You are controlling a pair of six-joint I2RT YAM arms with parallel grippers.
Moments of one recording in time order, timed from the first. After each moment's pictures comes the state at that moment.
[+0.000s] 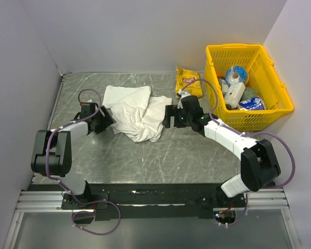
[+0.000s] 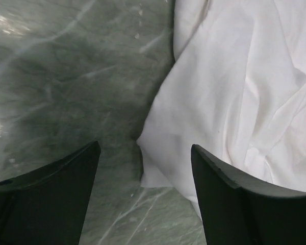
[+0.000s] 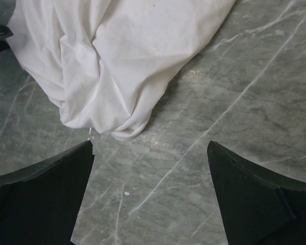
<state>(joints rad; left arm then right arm) -0.05 1.61 0.82 -0.03 0.15 -0.65 0.51 1.46 1.01 -0.25 -0.08 0.39</state>
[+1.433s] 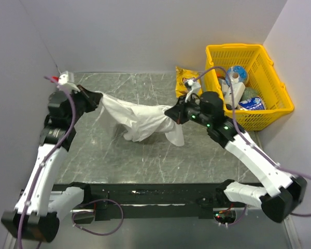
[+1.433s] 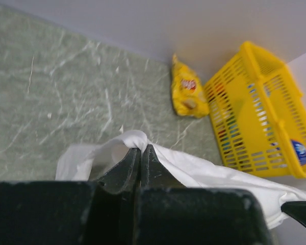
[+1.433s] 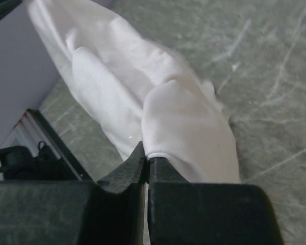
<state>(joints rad) -0.13 1.01 1.04 -0.24 0.16 -0.58 0.58 1.16 1.09 -0.26 -0.24 0.37</state>
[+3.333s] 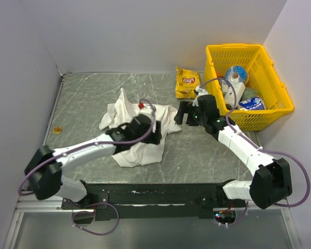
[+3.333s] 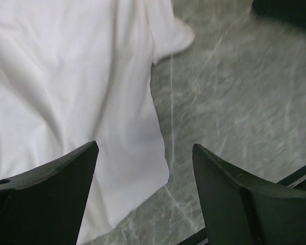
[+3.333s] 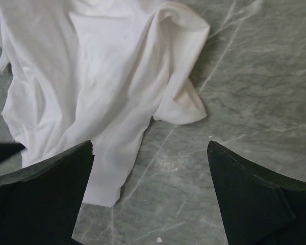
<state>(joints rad) -0.85 1.36 0.98 -0.22 -0.18 -0.54 0.40 1.28 0.95 -0.31 -0.07 0.40</state>
